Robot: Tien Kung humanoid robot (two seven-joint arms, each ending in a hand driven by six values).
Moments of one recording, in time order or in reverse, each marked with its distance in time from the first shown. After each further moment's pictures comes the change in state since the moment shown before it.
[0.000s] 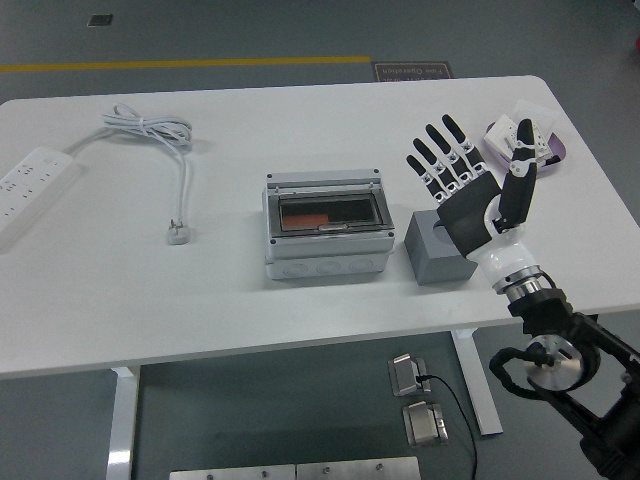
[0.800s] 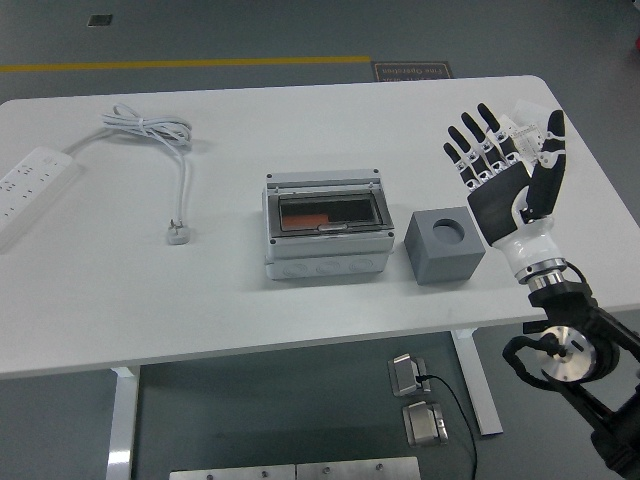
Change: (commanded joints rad) left arm 0.050 -0.007 0.016 -0.018 -0.034 0.108 -0.187; right arm -0.018 -0.011 0.089 -0.004 -0.074 -0.112 0.041
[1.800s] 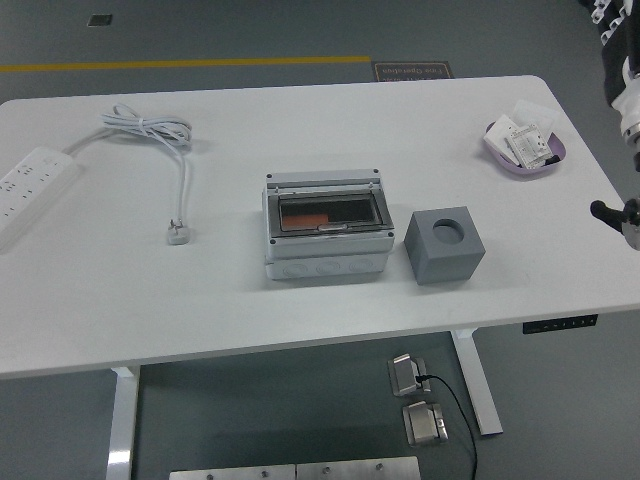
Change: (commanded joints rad) left arm -0.048 0.029 0.029 -0.001 -0.007 -0.061 0.247; right arm 0.373 -0.265 0.021 -0.082 -0.360 -0.329 -0.236
